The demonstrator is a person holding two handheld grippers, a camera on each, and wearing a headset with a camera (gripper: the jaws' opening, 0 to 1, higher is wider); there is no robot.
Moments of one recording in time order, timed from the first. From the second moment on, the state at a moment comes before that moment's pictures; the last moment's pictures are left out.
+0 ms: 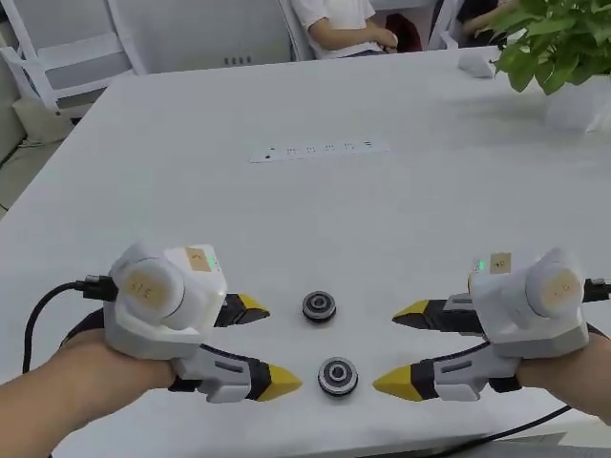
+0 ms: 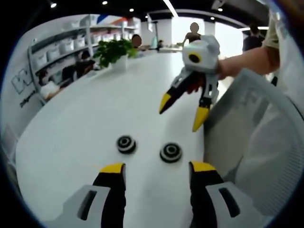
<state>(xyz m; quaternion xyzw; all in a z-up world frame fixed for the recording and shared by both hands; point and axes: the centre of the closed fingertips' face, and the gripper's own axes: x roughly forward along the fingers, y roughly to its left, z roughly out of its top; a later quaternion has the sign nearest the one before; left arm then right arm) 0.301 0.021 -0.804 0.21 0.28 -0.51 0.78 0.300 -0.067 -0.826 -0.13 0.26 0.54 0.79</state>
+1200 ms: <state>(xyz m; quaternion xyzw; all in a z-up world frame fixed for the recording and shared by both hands) 0.291 -0.011 -0.831 0.21 0.30 -0.55 0.75 0.291 -0.044 -0.850 -0.12 0.28 0.57 0.76</state>
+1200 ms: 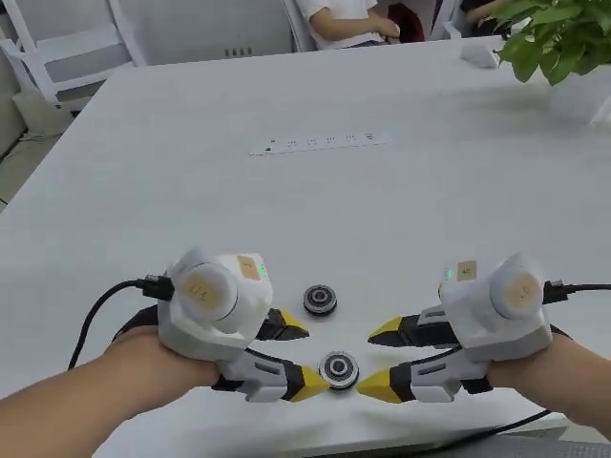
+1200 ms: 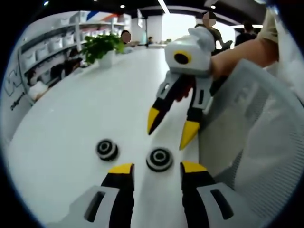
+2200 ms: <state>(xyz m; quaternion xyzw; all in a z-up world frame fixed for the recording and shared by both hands) 0.287 -0.034 -0.847 0.21 0.31 -0.57 0.73 0.286 -0.041 -0.855 -0.12 0.28 0.58 0.76</state>
